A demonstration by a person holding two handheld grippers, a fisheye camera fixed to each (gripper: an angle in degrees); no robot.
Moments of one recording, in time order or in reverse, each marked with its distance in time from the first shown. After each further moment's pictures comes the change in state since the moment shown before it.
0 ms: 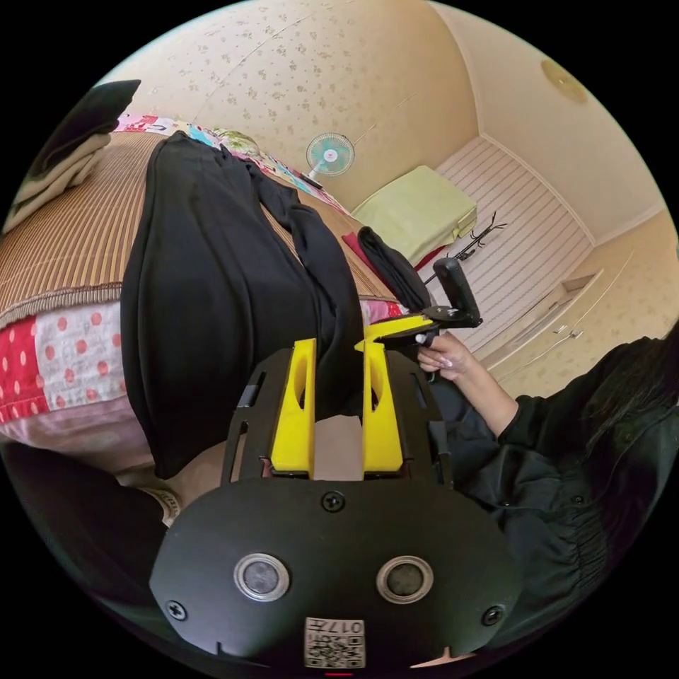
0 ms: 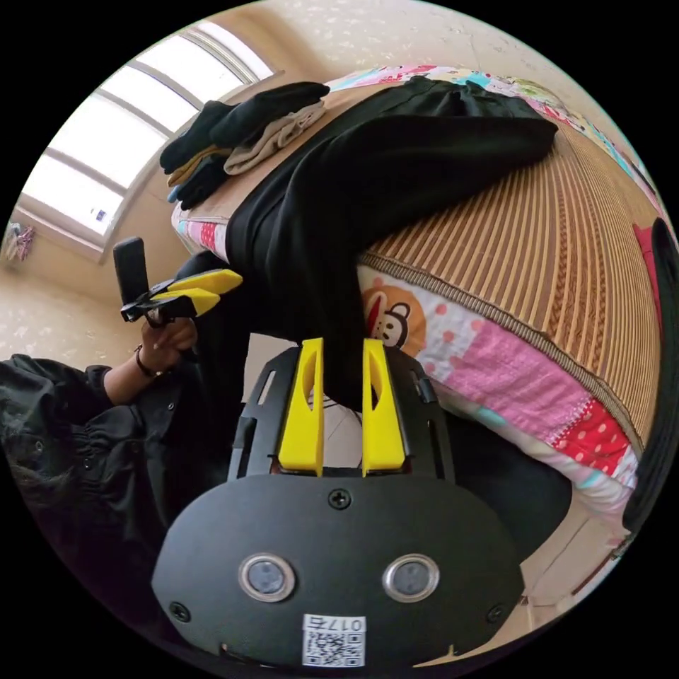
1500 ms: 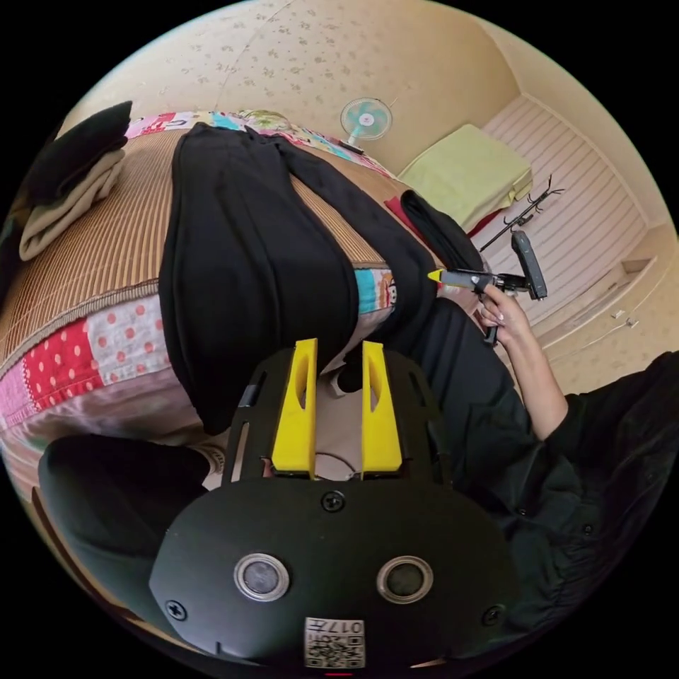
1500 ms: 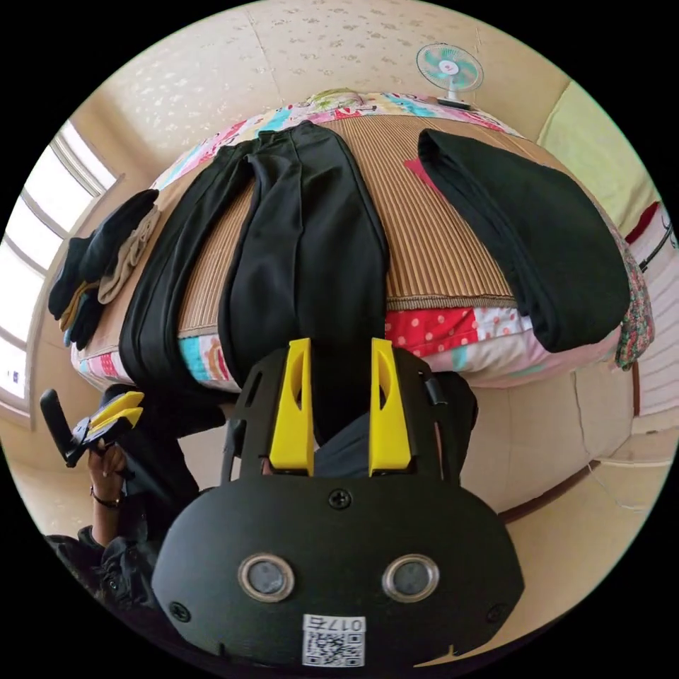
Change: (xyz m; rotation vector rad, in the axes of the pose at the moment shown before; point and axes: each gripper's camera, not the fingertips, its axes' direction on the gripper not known) left arm 0.050 -0.048 0.077 -0.207 -0.264 0.000; right arm 0.041 0.027 -0.083 0.337 0.302 0.553
